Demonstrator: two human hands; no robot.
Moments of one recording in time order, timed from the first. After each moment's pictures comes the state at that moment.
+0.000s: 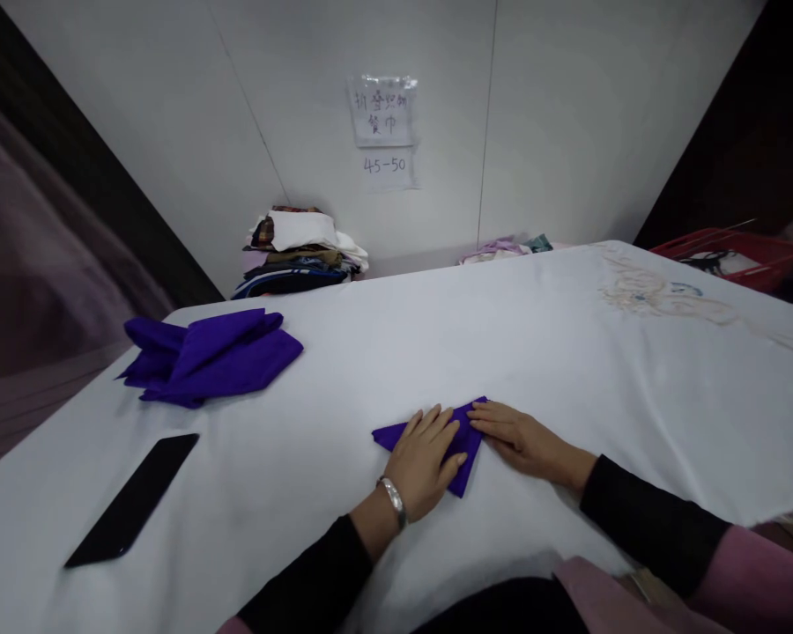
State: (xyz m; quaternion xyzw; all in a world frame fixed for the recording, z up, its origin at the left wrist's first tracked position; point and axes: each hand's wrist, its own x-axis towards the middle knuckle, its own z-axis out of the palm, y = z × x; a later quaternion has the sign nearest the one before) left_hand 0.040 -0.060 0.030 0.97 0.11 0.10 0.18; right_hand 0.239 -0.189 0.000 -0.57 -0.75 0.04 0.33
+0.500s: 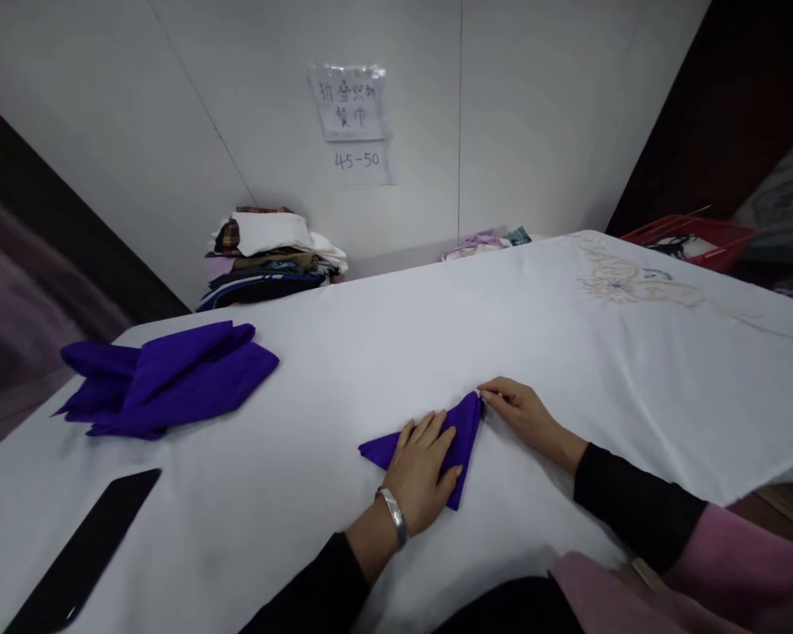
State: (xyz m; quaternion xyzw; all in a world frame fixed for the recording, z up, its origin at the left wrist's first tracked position) left_hand 0.051 -0.061 0.023 0.97 0.11 0.04 0.19; right_hand 0.253 -0.173 0.010 -0.71 -0.49 0.15 0.49
